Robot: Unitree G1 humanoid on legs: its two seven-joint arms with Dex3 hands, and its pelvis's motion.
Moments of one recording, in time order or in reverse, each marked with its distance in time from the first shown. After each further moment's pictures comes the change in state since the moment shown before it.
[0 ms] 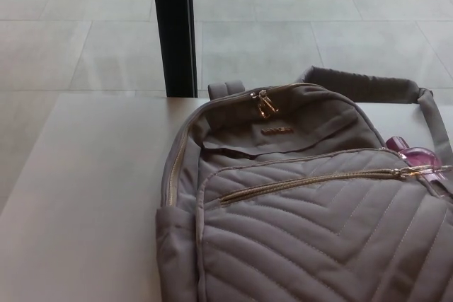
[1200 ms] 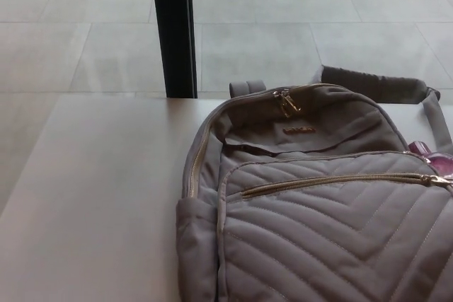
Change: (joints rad) left_arm 0.012 -0.007 0.001 0.002 -0.005 0.000 -0.007; right_arm 0.296 -0.044 -0.135 -0.192 0.185 0.043 0.069
